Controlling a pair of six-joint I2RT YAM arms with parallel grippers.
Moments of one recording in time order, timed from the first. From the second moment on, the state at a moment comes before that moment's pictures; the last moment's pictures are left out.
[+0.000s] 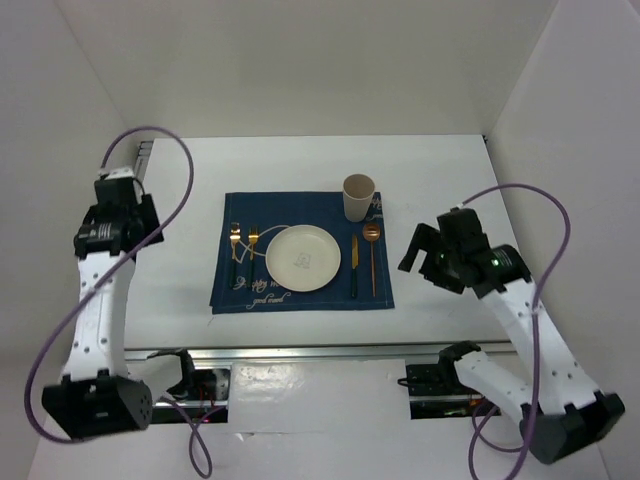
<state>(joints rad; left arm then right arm) 0.13 1.14 1.20 -0.86 -0.29 -0.11 0.33 0.96 1.02 -1.06 0.09 0.70</state>
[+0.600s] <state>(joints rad) 0.31 0.85 1.05 -1.17 -0.29 0.28 0.33 0.68 1.11 -1.24 -0.10 0.75</state>
